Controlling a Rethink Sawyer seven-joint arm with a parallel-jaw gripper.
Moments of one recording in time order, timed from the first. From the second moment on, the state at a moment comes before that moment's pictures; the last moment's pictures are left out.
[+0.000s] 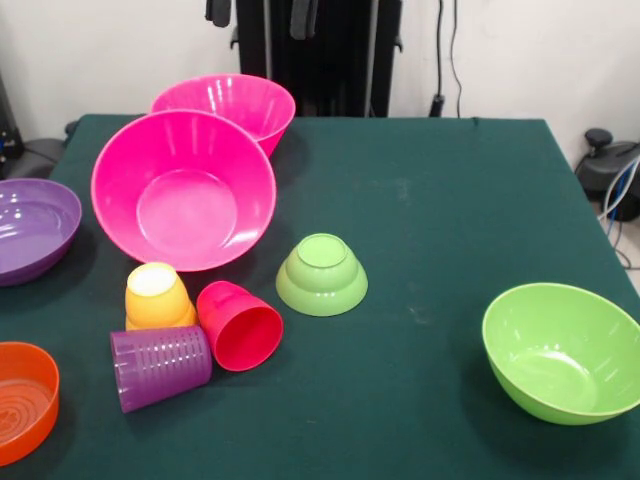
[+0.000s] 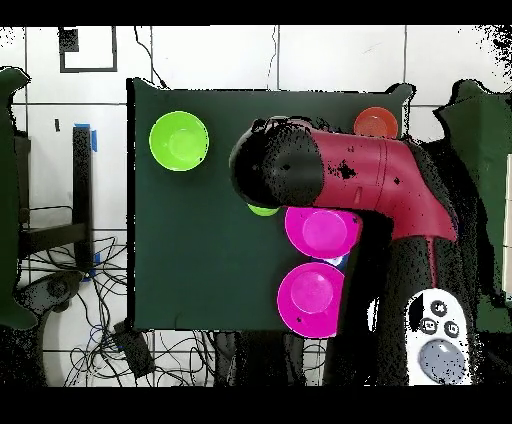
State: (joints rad) arm -0.38 -0.96 0.18 1.48 -0.23 0.74 1.77
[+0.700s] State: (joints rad) arm -0.42 -0.96 0.18 1.42 -0.20 0.96 1.77
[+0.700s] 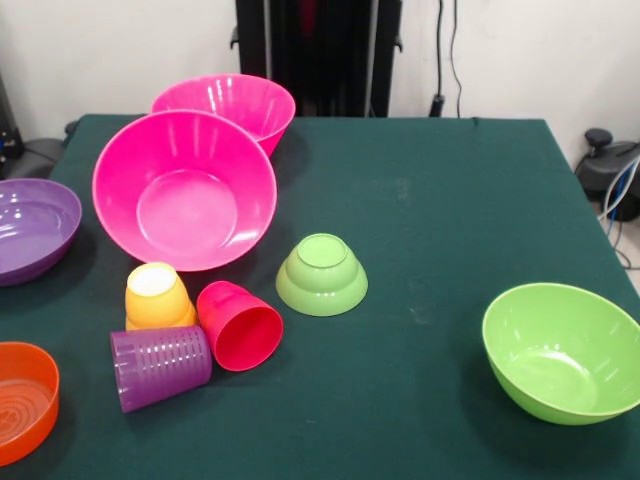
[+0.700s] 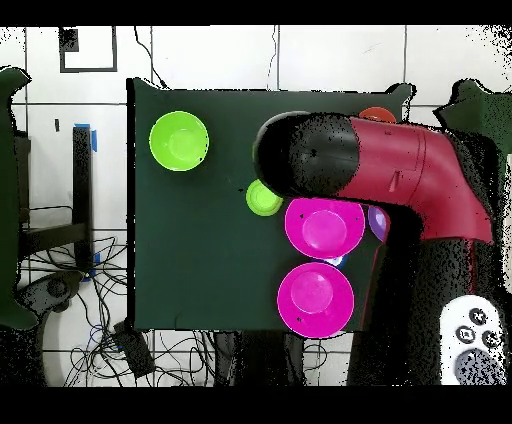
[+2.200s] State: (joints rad) arm -0.43 -0.73 0.18 1.41 -0.21 0.95 1.77
